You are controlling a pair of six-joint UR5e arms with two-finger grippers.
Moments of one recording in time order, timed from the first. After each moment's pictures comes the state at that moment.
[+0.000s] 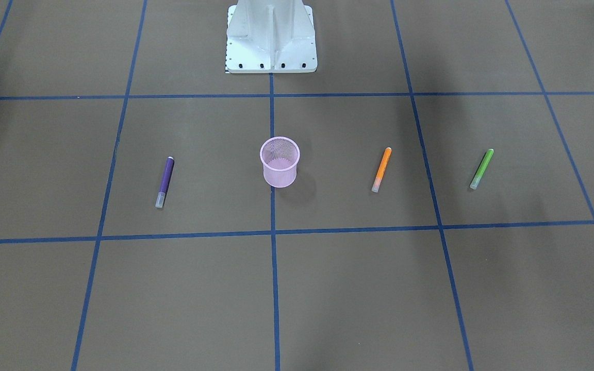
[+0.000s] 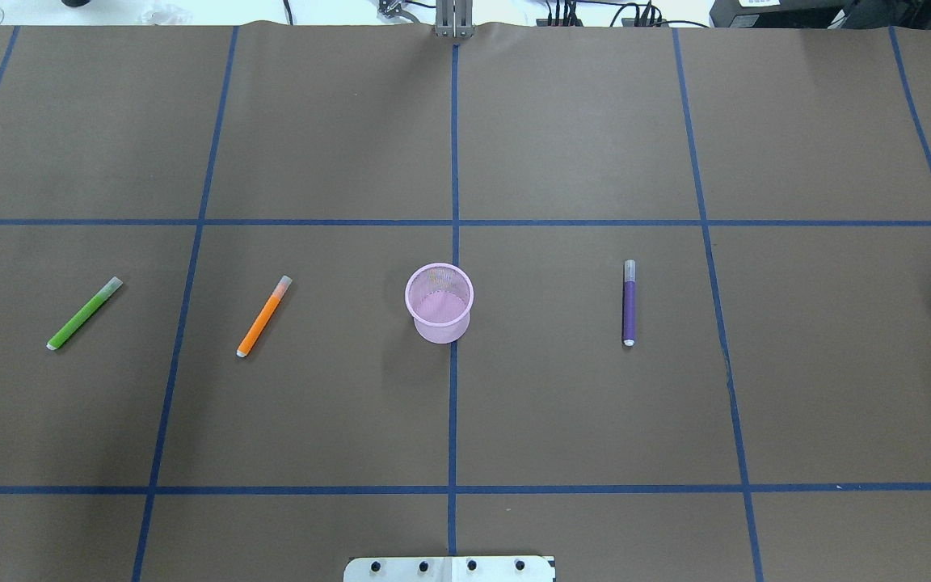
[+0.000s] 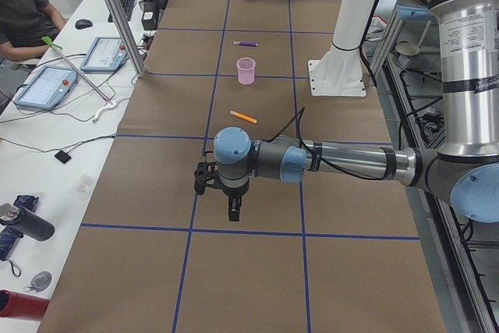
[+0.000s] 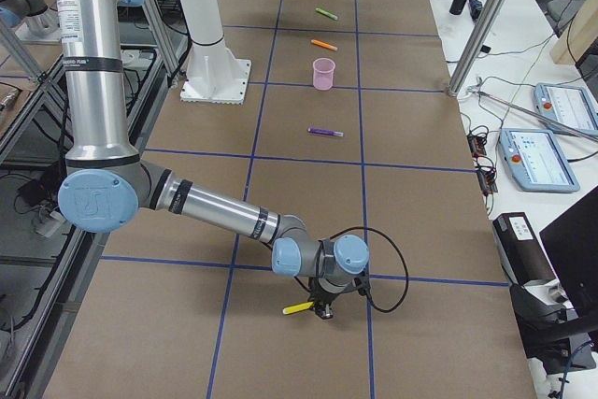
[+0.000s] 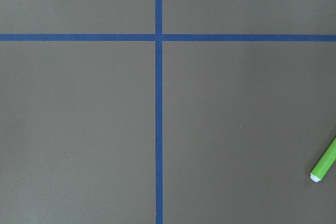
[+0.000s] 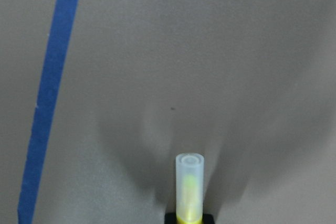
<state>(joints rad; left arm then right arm) -1.49 -1.41 -1.81 -1.63 -2.38 -0.14 1.37 -1.53 1.17 -1.33 2.27 -0.21</state>
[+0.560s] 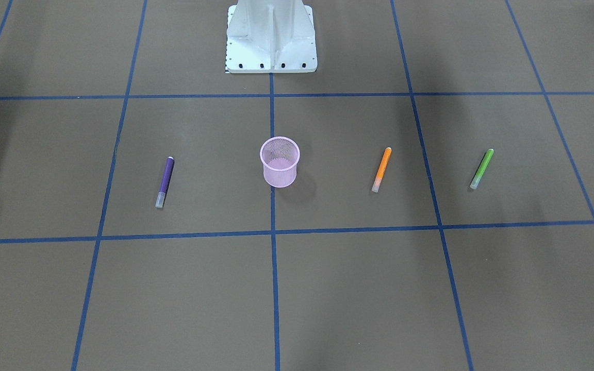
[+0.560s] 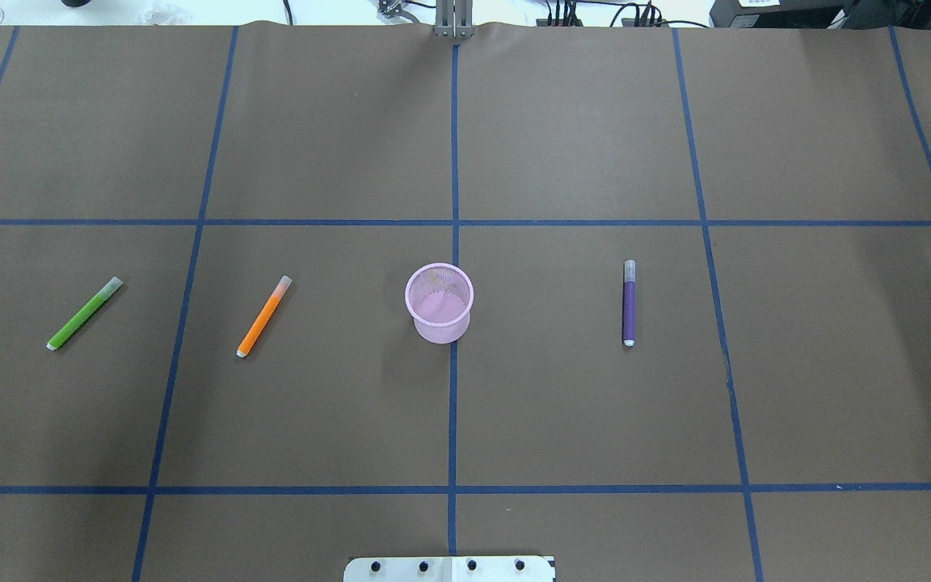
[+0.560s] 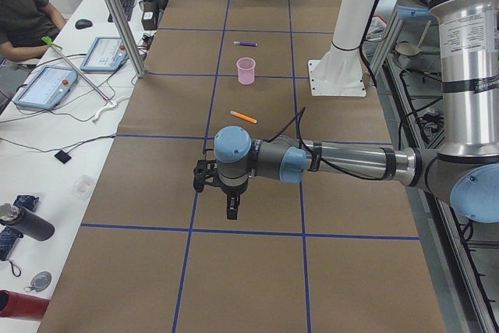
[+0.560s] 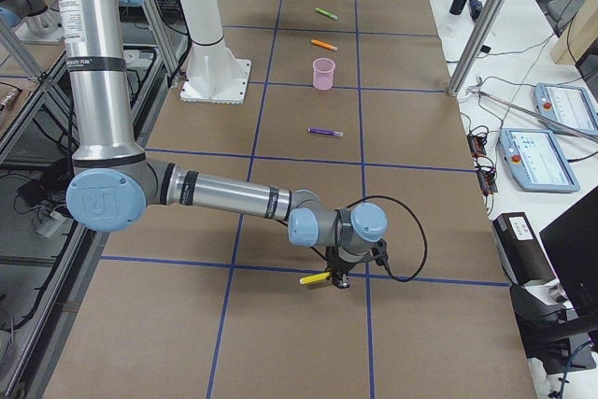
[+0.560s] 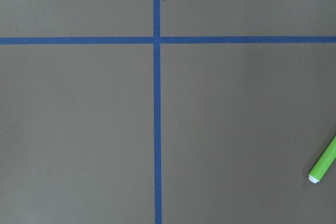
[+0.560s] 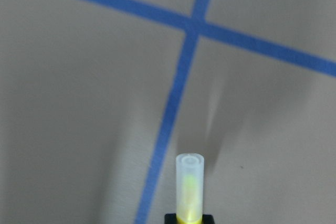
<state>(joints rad) -1.49 -1.41 -1.81 -1.68 -2.40 -0.14 1.37 -1.50 1.44 -1.45 2.32 0.02</state>
